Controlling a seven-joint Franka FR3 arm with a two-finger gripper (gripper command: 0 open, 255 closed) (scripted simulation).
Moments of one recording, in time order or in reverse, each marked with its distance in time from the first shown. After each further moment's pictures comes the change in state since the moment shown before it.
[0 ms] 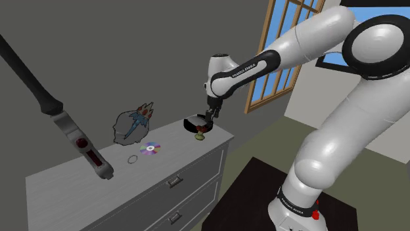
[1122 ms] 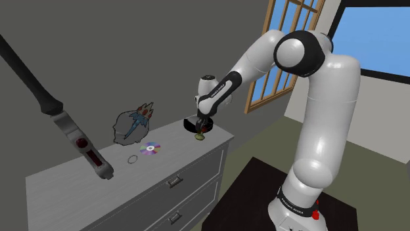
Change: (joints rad) arm -0.033 0.443 -0.035 0.182 -0.022 0.336 -0.048
